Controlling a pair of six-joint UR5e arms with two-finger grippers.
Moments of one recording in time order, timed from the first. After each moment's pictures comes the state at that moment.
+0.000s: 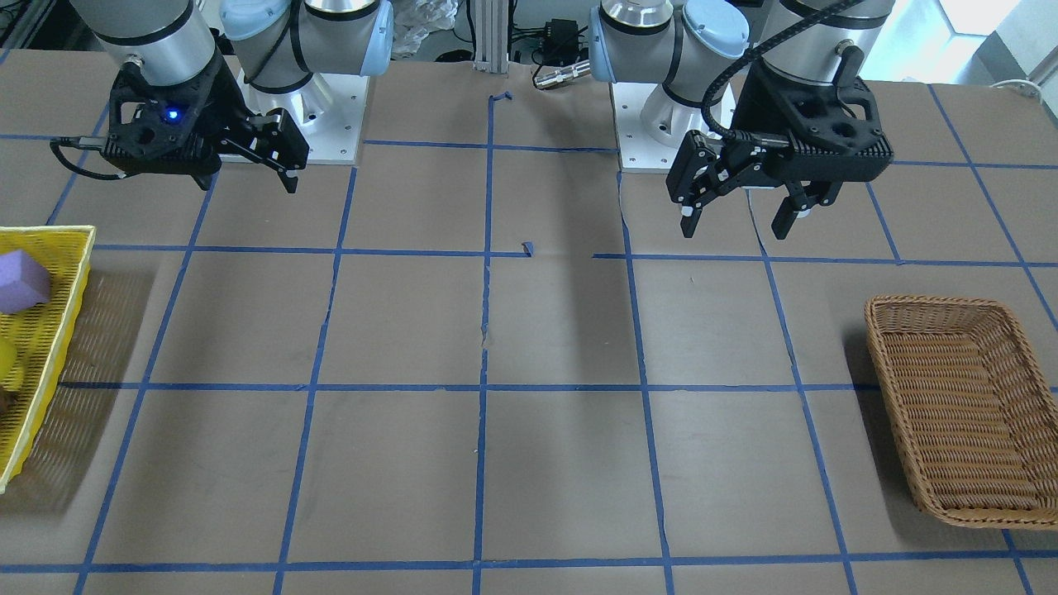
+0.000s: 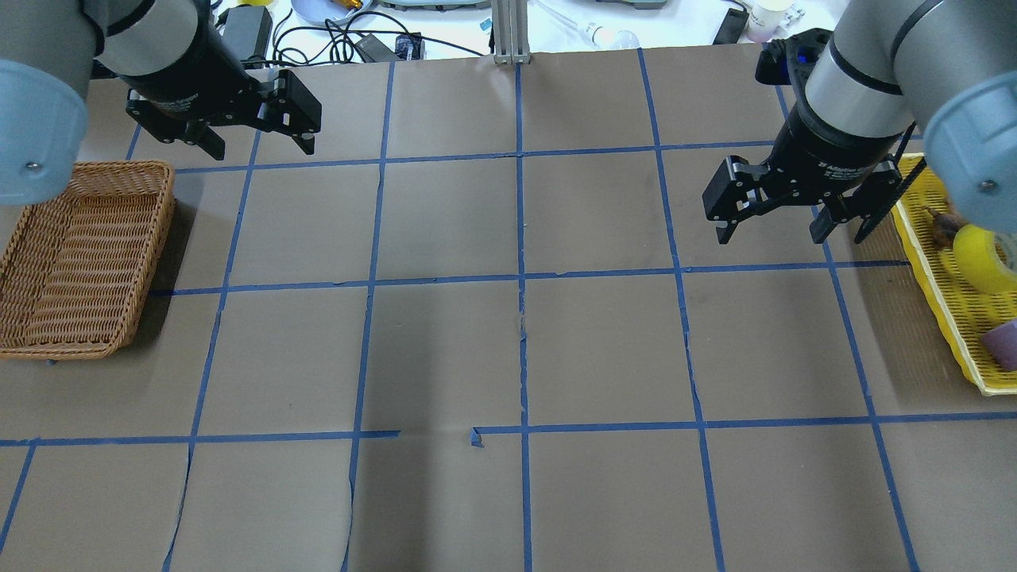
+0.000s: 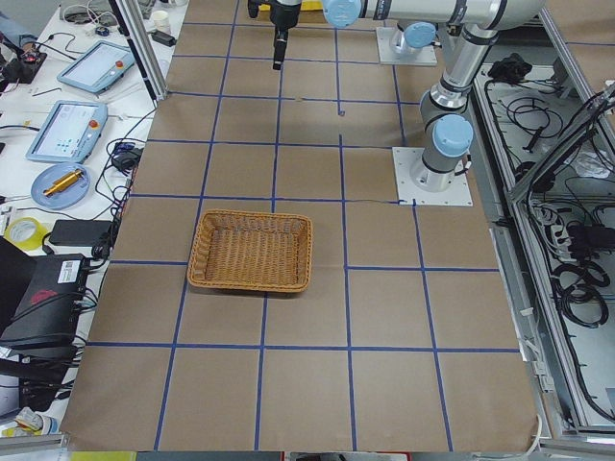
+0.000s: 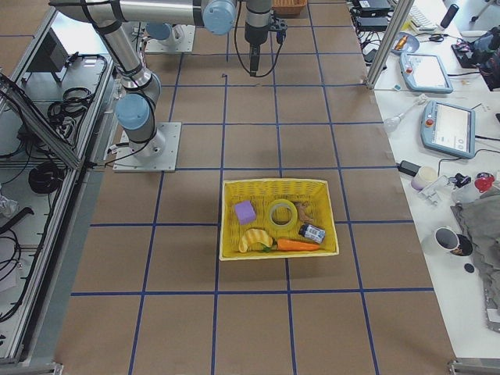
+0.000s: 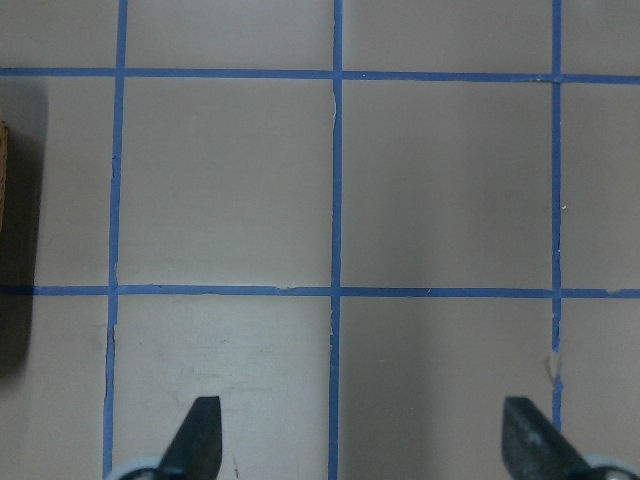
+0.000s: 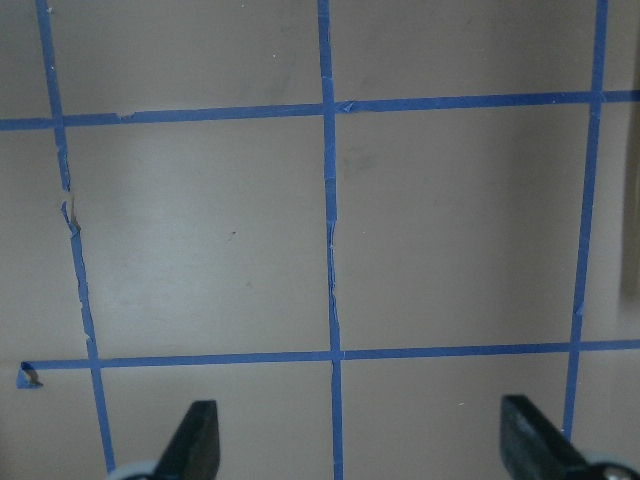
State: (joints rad) left arm -1.57 -1.55 -1.58 -1.40 1.56 -0.02; right arm 1.53 -1.67 1.70 -1.55 -1.56 -0.01
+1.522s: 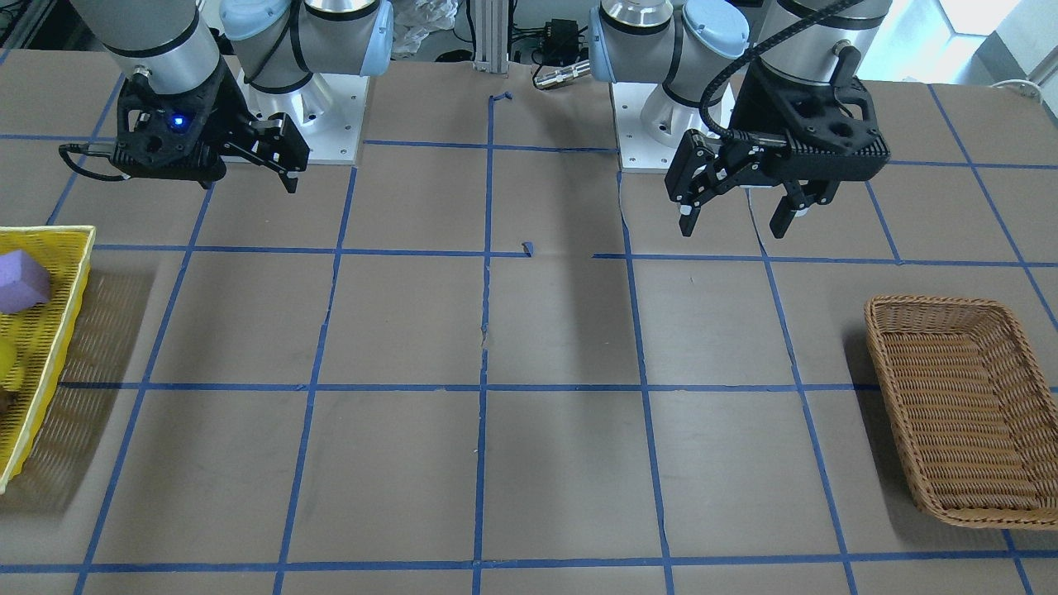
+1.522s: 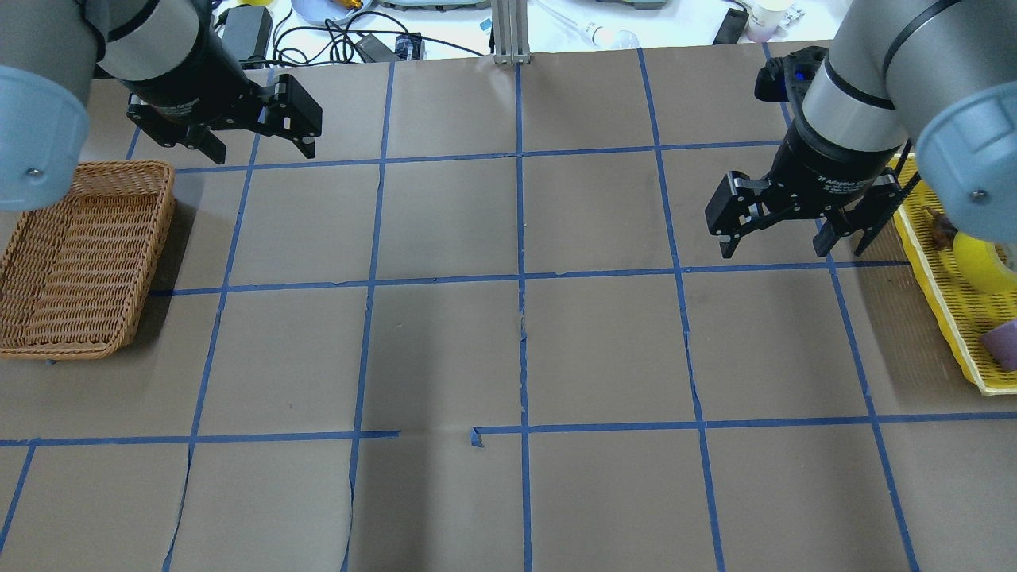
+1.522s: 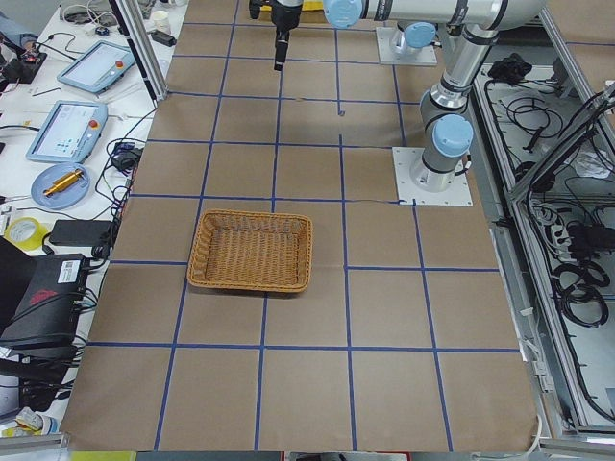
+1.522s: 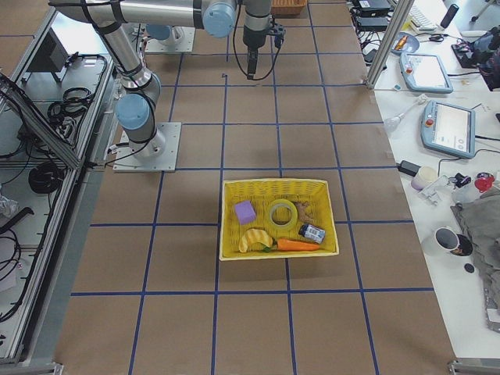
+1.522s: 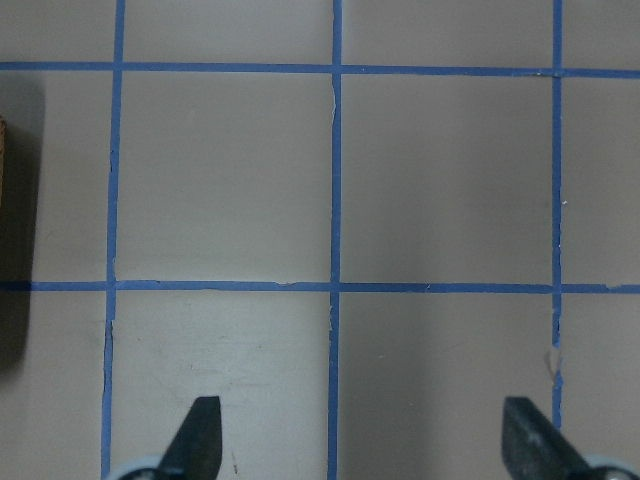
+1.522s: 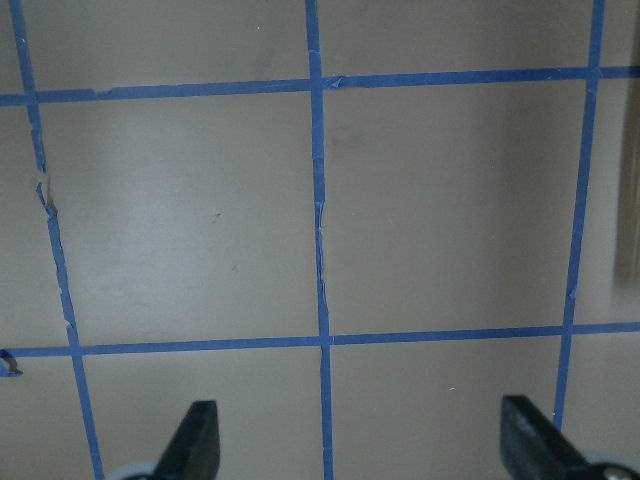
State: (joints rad) left arm -1.57 -1.54 -1.59 -1.39 1.56 -0.02; right arm 1.53 -1.67 1.73 -1.54 -1.58 -0.01
